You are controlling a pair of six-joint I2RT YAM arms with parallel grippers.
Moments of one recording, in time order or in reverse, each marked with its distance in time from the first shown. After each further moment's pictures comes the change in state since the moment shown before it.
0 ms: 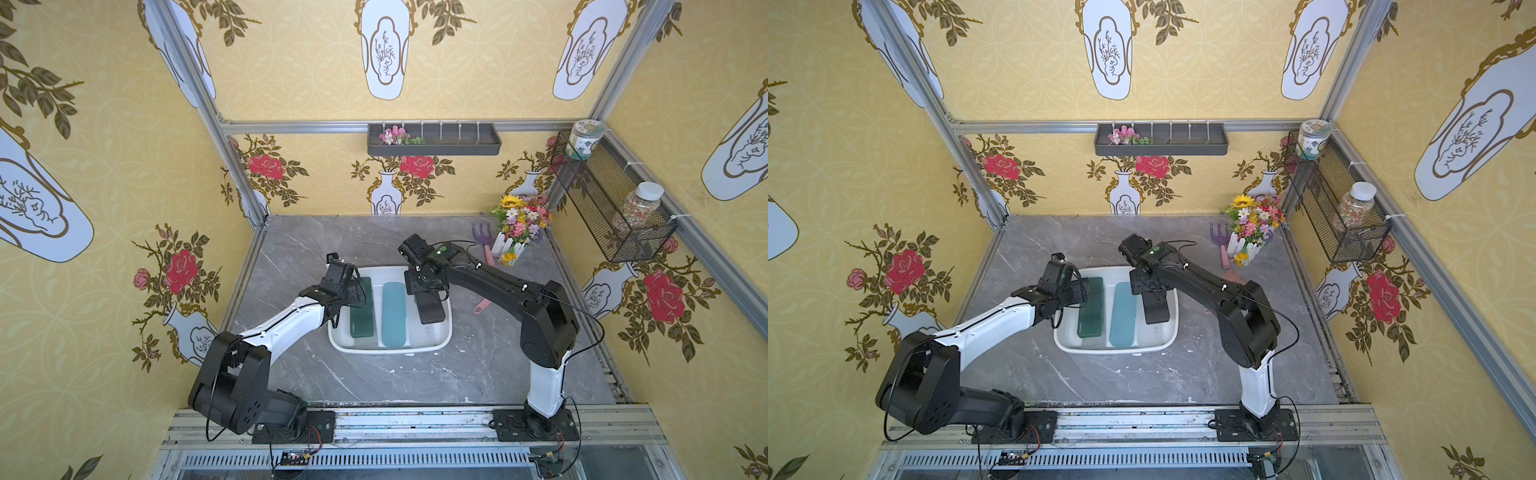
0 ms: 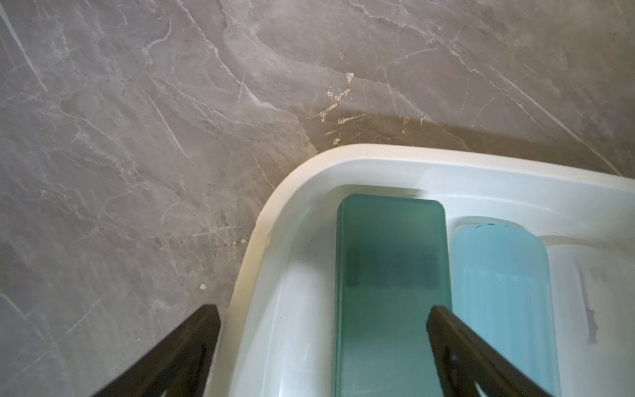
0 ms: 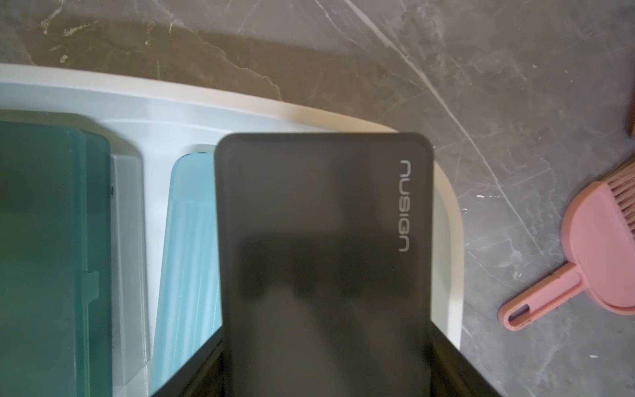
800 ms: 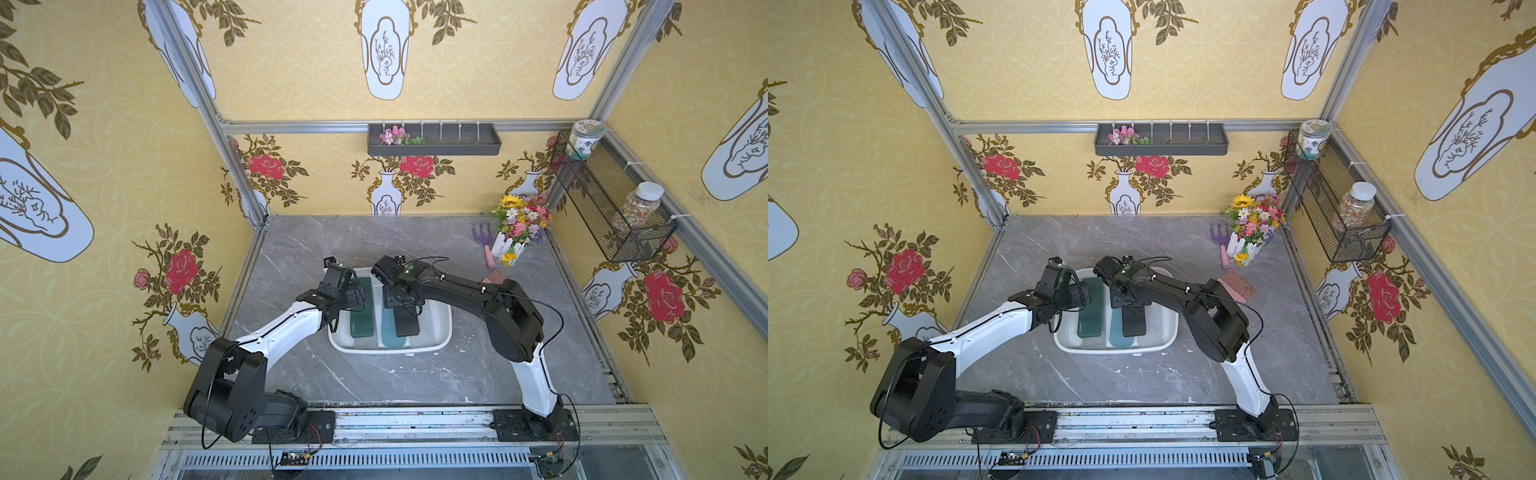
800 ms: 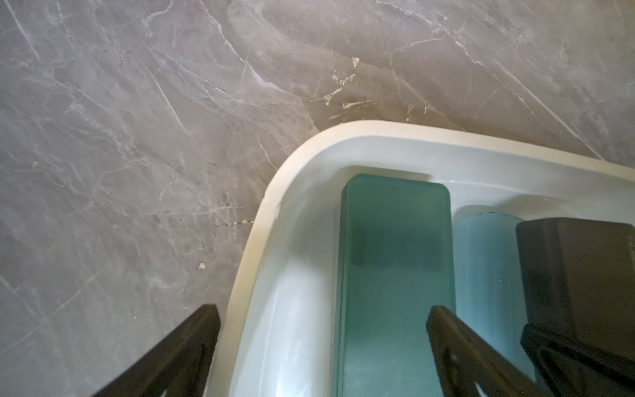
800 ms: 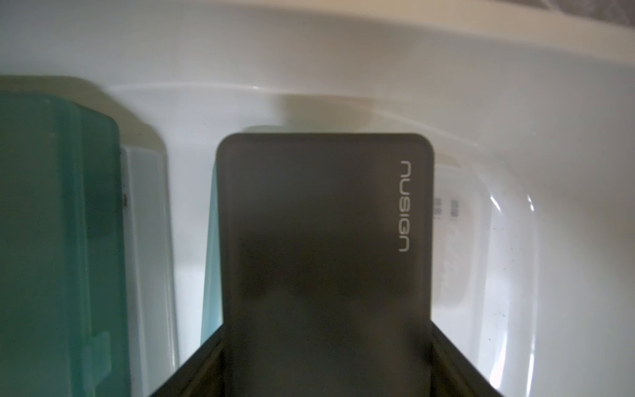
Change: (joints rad) left arm 0.000 -0.035 -0.039 -0.003 0.017 -0.041; right arm 0.115 0.209 0.067 0.107 0.048 0.161
